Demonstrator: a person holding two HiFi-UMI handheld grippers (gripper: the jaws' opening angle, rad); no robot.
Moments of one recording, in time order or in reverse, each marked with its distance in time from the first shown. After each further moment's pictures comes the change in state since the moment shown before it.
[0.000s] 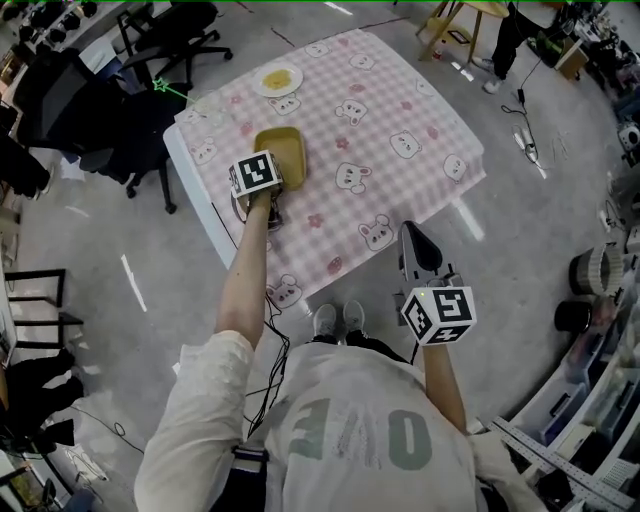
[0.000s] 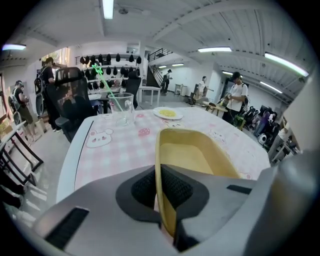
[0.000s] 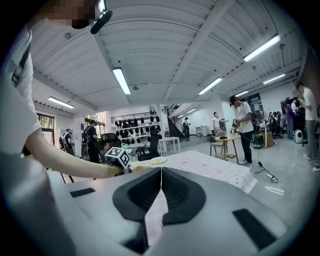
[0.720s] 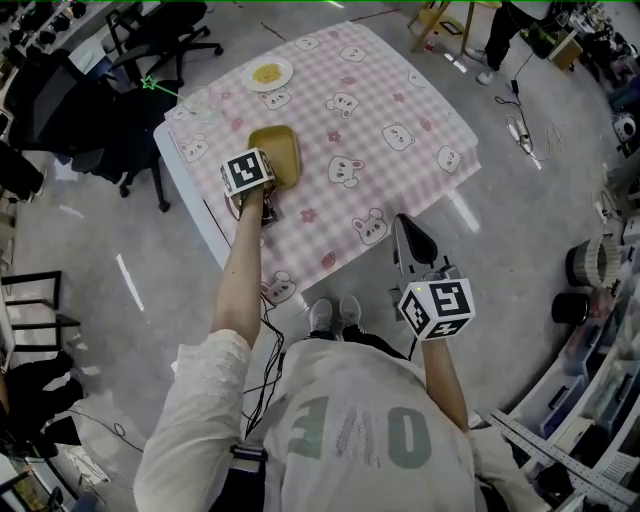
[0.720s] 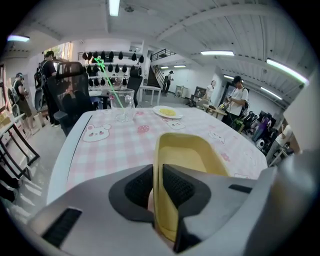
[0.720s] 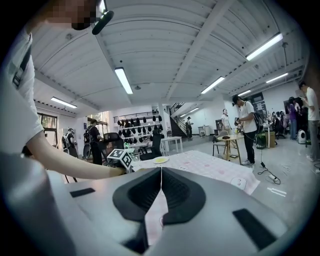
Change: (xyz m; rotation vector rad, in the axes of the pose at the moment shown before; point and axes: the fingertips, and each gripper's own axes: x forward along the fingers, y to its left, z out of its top) left arm 0.011 -0.005 -0.013 -0.056 0.015 -0.037; right arm 0.002 -0.001 -0.002 -0.009 0.011 0.023
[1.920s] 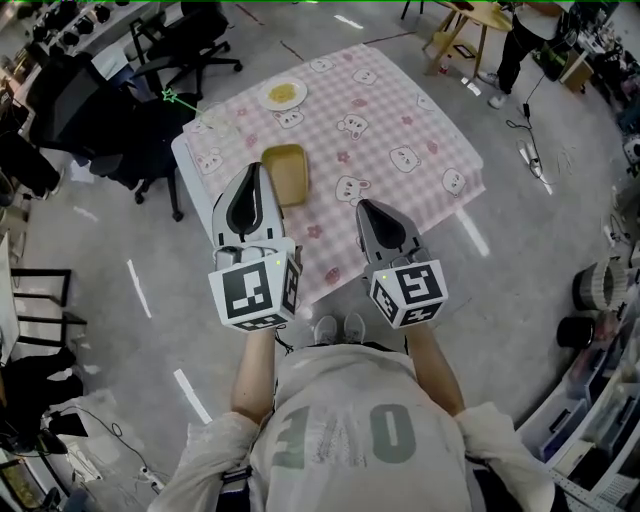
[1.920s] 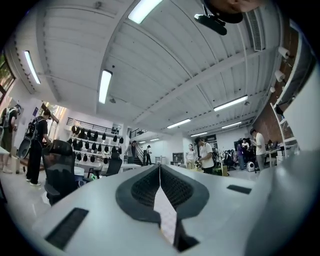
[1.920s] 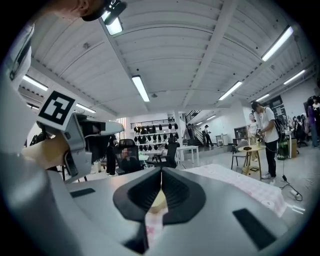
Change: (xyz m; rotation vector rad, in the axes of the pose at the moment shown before) left arm -0.330 -0.108 0.090 0.236 -0.911 -0.152; right arm 0.050 0.054 0.050 -0.086 -0.100 0.184
